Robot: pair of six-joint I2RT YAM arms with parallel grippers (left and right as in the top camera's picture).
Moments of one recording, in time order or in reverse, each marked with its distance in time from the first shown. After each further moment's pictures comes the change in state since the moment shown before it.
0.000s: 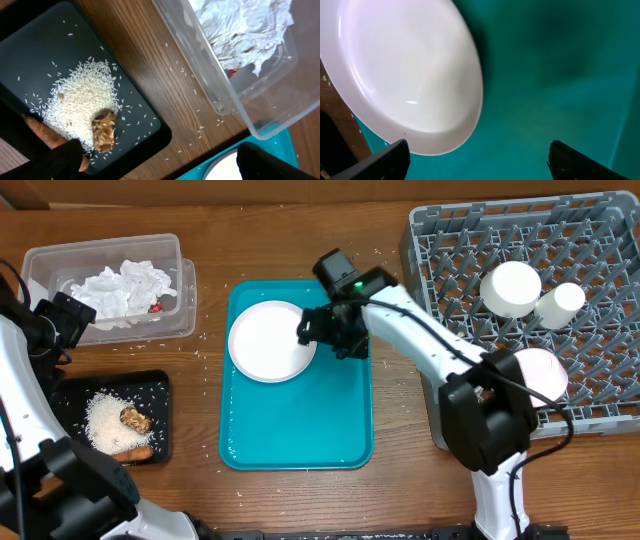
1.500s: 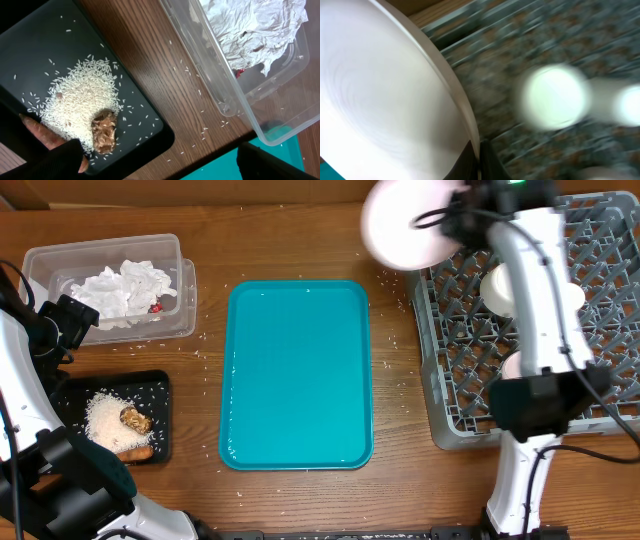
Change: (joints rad) left arm 0.000 0.034 0.000 0.000 0.000 -0.003; right arm -0.462 0.056 0.779 -0.505 0.536 -0.233
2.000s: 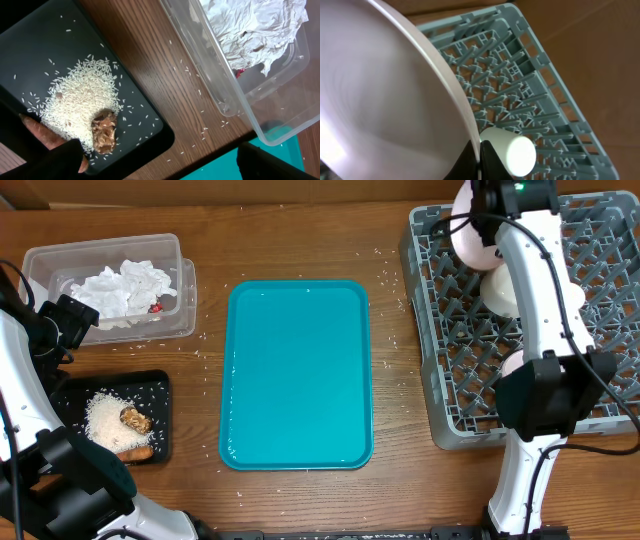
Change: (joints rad) left arm 0.000 0.000 0.000 0.000 0.000 0.000; right arm -0.017 -0.001 -0.243 0.246 0.505 -0.185
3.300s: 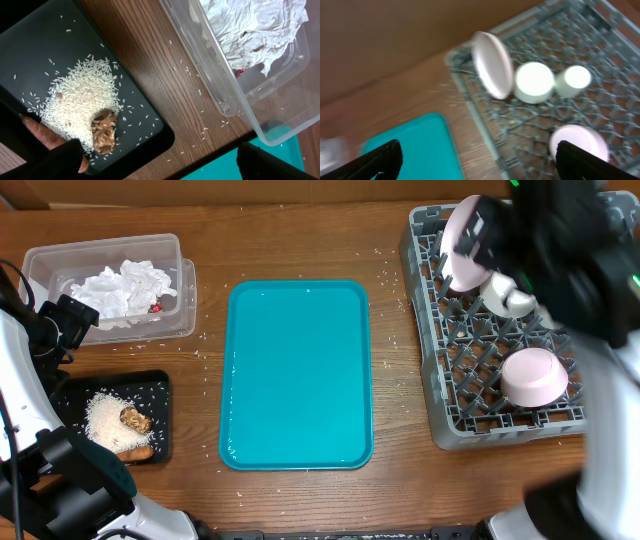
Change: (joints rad) left arm 0.000 0.000 0.000 0.000 0.000 0.000; right arm 0.237 -0.500 0.204 -0.426 -0.423 0.343
